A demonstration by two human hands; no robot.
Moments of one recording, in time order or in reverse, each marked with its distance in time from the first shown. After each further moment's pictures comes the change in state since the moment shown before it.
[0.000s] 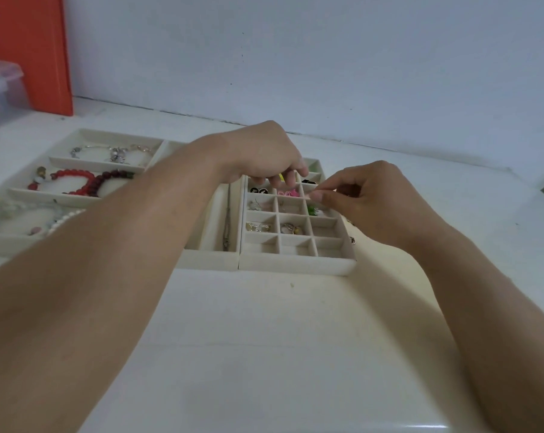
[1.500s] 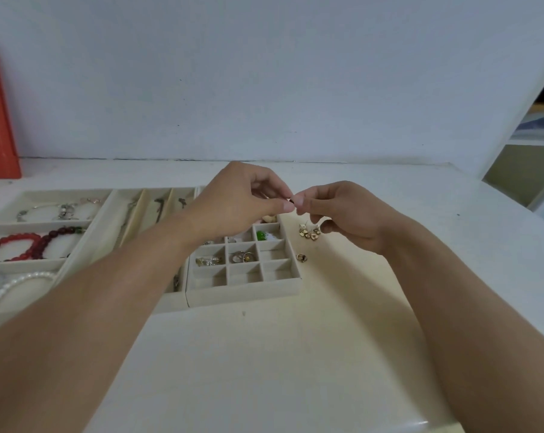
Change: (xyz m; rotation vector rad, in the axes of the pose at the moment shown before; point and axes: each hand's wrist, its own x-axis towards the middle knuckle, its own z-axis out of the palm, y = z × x) left_hand -0.006 0.019 0.045 -0.061 0.159 0.311; right_hand 0.003 0.046 -0.031 0.562 -0.090 0.306
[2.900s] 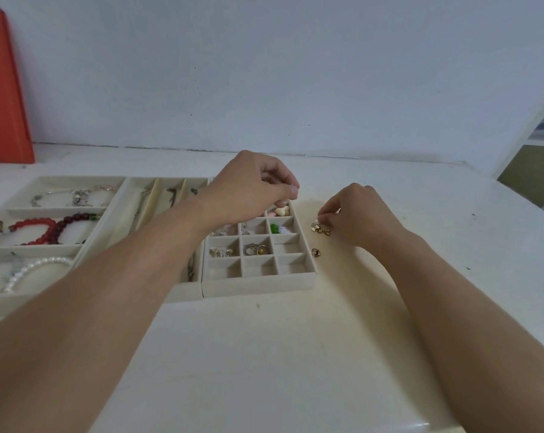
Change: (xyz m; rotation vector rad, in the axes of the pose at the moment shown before) left_hand -0.002 0.004 -0.006 -0.066 0.030 -0.119; right_hand 0.018 0.021 0.010 -0.840 0.303 -0.022
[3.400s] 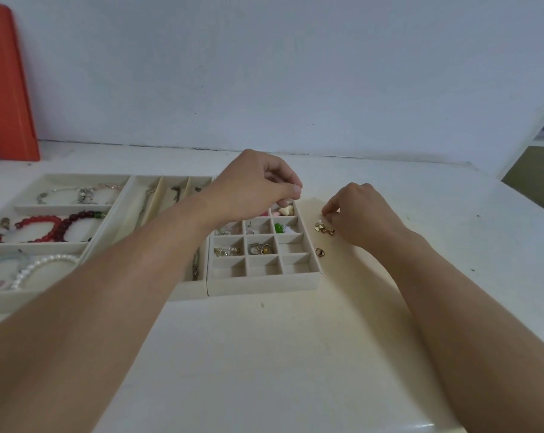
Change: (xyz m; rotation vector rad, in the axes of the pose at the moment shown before) left_hand 0.002 -0.003 -0.004 0.000 -0.029 -0.007; right_hand 0.003 -0.002 0.004 -0.118 0.010 -0.011
